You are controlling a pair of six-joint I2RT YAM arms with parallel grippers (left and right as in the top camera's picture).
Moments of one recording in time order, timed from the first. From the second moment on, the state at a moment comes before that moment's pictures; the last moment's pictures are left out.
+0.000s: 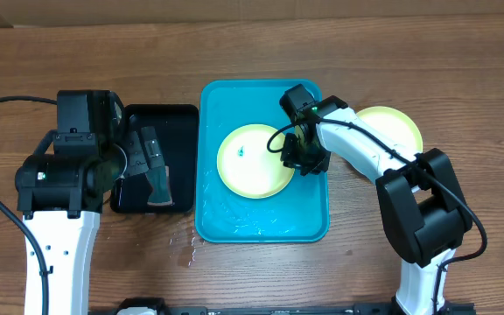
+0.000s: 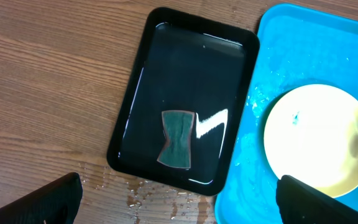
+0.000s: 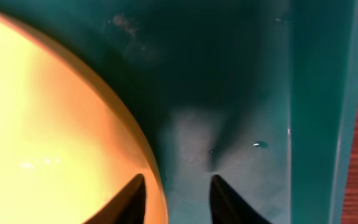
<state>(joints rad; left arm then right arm) -0.01 1.23 1.40 -1.22 -0.11 -0.26 0.49 2.04 1.44 -0.92 -0.11 0.73</state>
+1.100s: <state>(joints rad) -0.01 1.23 1.40 -1.15 -0.10 -0.26 0.53 2.04 1.40 -0.86 -0.04 0.75</state>
